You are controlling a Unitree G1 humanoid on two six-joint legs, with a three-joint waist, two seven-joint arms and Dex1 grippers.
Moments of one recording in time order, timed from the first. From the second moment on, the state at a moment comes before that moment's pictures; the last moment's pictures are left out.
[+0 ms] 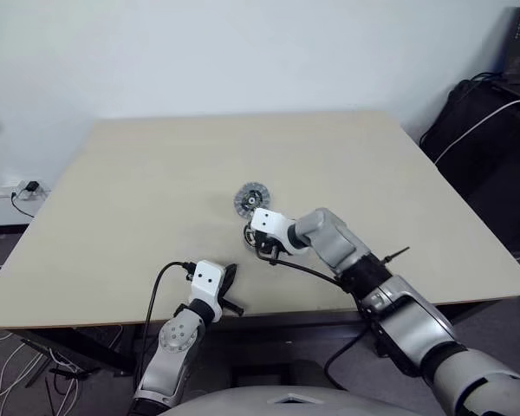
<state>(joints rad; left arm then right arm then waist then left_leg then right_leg) 0.21 0.07 -0.23 0.08 -0.02 -0.04 -0.31 -0.61 -0.32 0.51 0.28 -0.21 0.71 0.98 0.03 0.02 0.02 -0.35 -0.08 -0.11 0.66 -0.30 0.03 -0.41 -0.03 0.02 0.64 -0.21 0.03</state>
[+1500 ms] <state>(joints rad) 0.21 0.06 -0.25 0.12 -0.02 -0.05 -0.35 -0.46 0.16 0.11 0.11 0.09 1.18 0.16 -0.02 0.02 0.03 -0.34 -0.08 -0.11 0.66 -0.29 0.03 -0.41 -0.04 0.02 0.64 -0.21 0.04</state>
